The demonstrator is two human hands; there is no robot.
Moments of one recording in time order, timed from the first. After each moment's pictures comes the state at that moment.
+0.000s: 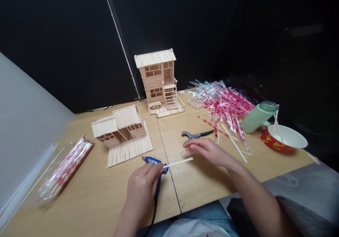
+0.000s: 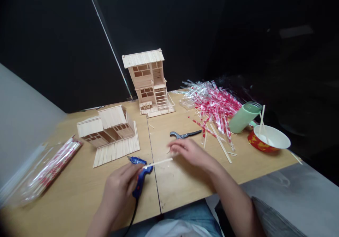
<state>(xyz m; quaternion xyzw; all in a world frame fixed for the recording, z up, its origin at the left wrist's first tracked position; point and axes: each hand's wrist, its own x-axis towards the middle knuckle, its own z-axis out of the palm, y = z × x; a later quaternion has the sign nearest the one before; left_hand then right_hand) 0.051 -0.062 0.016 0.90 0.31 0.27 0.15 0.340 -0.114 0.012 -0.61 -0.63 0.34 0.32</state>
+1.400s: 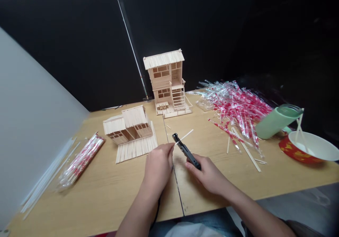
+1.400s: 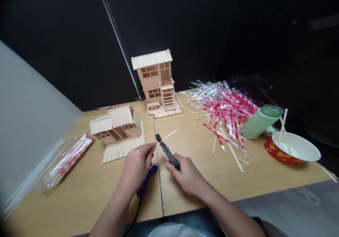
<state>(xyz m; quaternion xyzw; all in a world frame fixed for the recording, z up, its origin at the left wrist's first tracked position) 0.119 -0.043 0.054 0.85 0.44 0.20 0.21 0.280 -0.134 0.011 -0.63 -0.56 0.37 0.40</state>
